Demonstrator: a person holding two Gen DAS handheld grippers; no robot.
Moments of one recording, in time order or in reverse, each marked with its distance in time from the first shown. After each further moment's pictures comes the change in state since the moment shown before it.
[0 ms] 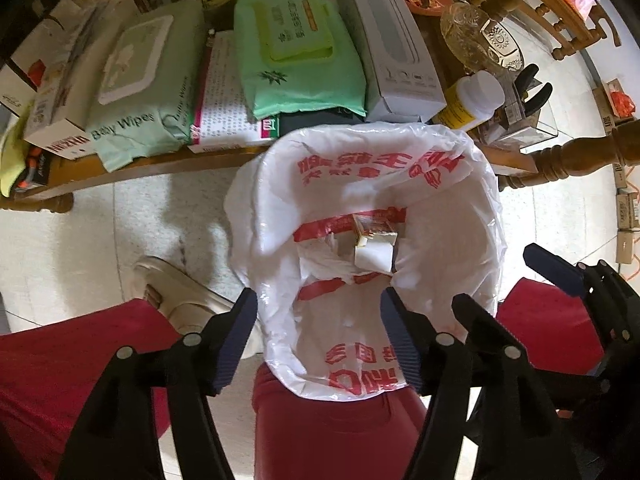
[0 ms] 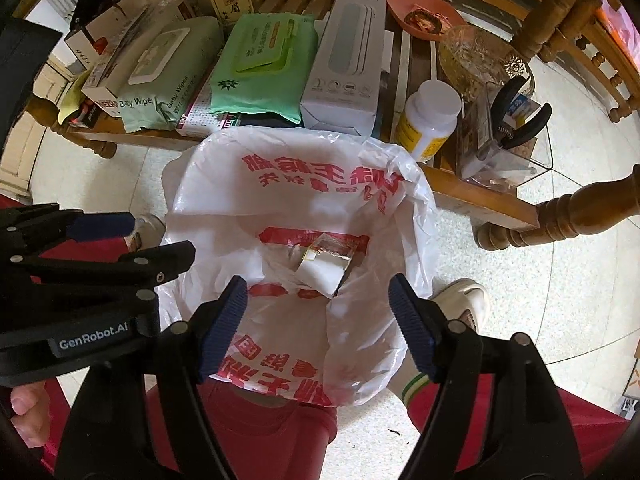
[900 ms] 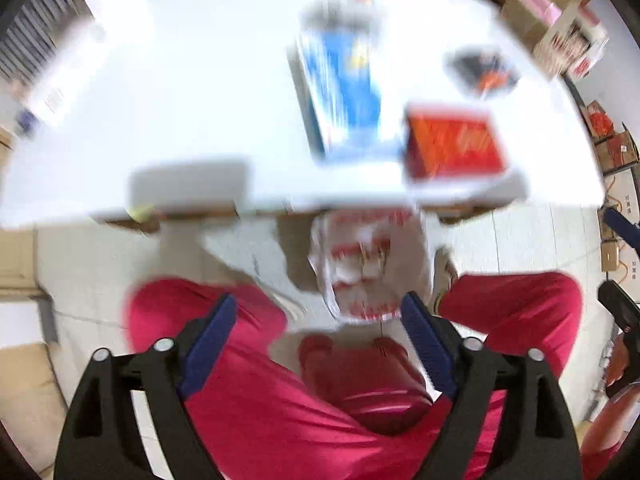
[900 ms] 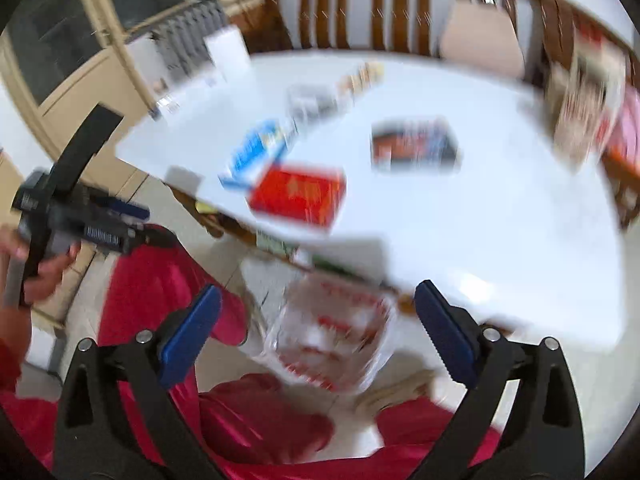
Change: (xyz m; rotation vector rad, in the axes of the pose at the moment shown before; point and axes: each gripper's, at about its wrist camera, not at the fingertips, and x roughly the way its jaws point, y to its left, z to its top) left arm -0.304 0.036 -0.028 0.018 -0.174 0.036; right arm -0.328 -0.024 -0.002 -0.222 -0.421 0.206
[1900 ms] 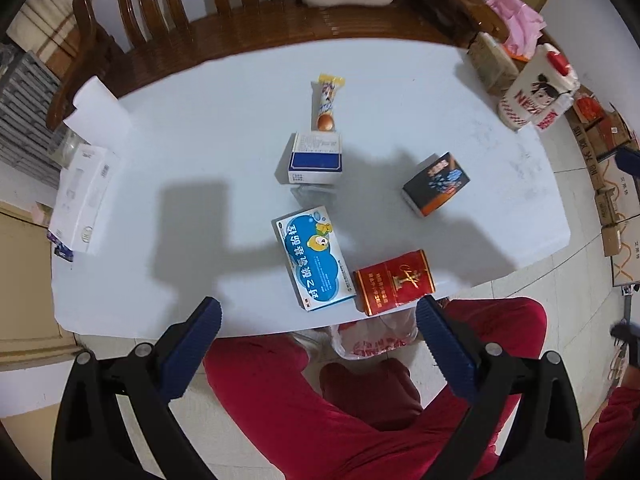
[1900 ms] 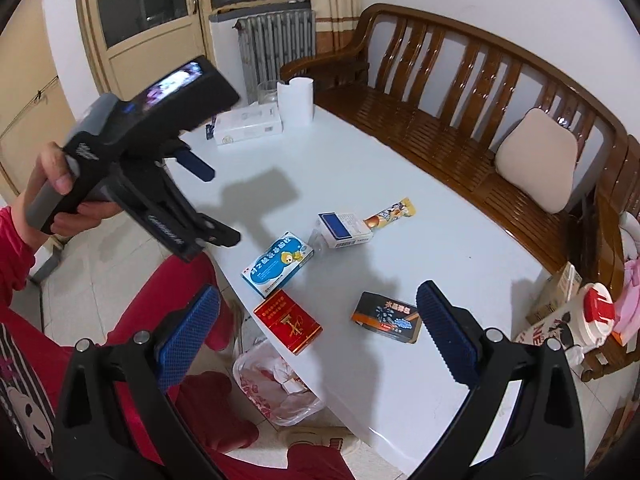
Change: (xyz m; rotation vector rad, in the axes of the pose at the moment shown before) left arm -0.087 -0.039 0.125 0.123 0.002 0.035; right arm -0.059 0.006 0.157 -0.373 -0.008 0.094
